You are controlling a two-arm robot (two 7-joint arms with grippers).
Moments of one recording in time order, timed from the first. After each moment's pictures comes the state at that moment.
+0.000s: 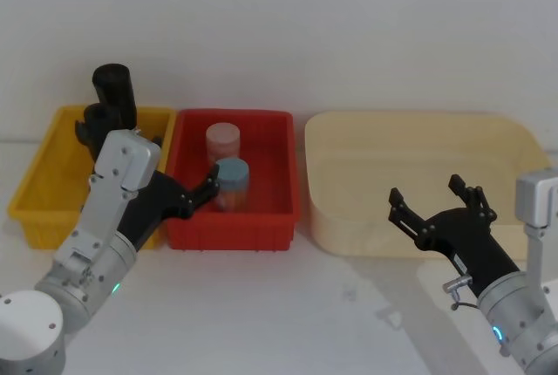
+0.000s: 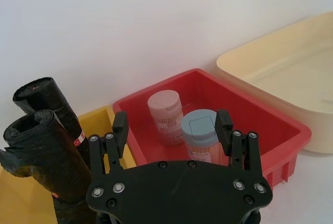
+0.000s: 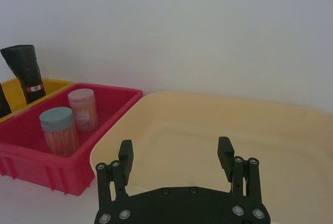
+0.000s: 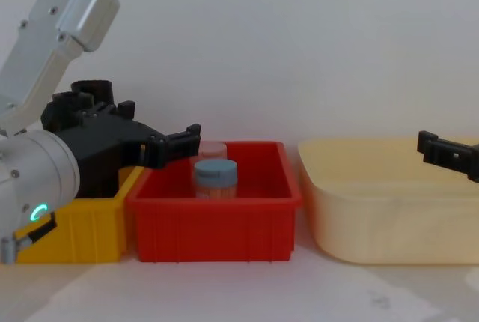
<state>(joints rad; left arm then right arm) -0.24 0.38 0.45 -1.63 -0.20 0.01 -0.01 -0.01 0.34 -0.23 -1.77 0.29 0.03 0.07</state>
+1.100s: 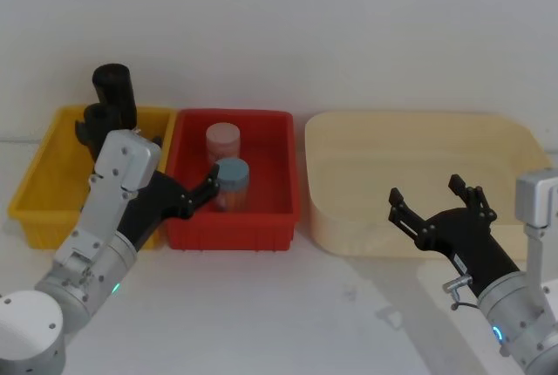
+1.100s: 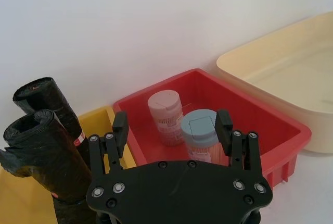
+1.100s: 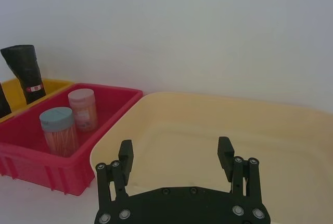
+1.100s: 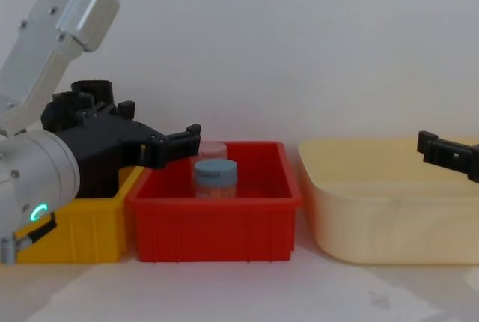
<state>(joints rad) -0.24 0.38 0.45 -1.63 -0.20 0.01 -0.01 -0.01 0.34 -0.23 -1.77 0.29 0.03 0.07</state>
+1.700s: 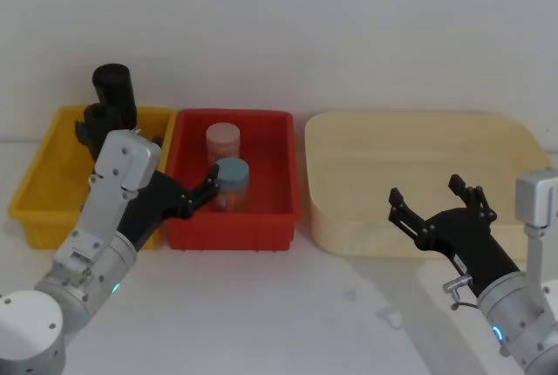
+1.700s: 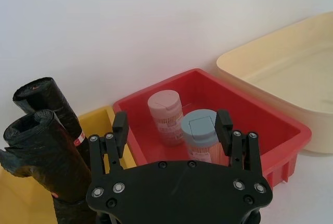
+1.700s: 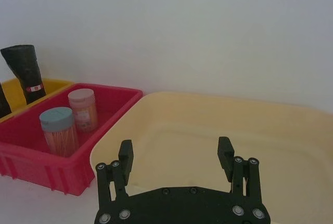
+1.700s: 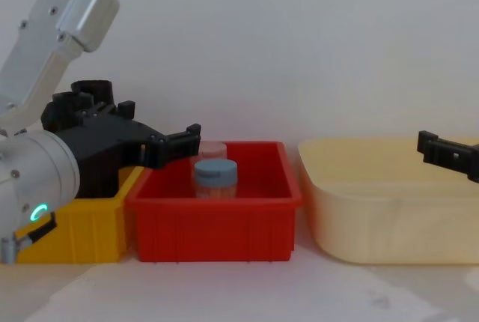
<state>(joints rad) -0.24 0.38 0.45 -1.63 -0.20 0.01 -0.01 -0.01 0.34 -0.23 -1.77 0.29 0.03 0.07</state>
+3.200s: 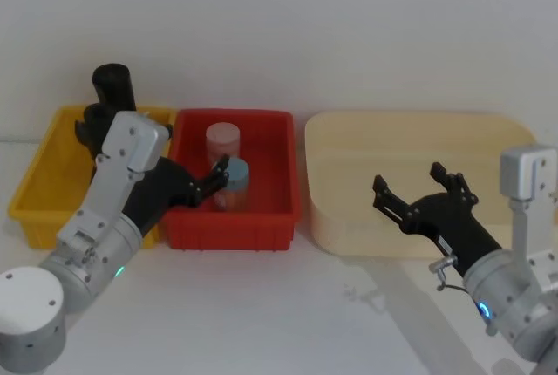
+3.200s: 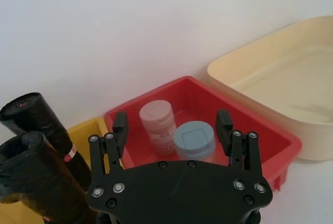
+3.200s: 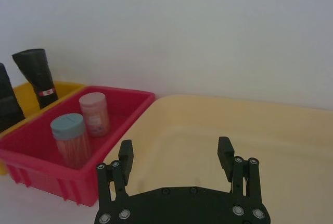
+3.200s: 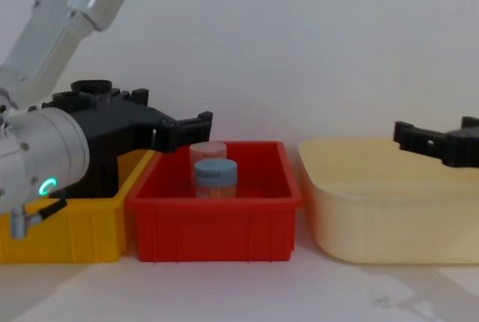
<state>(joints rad) -0.28 0.38 0.45 -1.62 -0.22 0.05 -0.07 0.06 0.31 -0.24 -1.73 0.32 0.10 0.11</state>
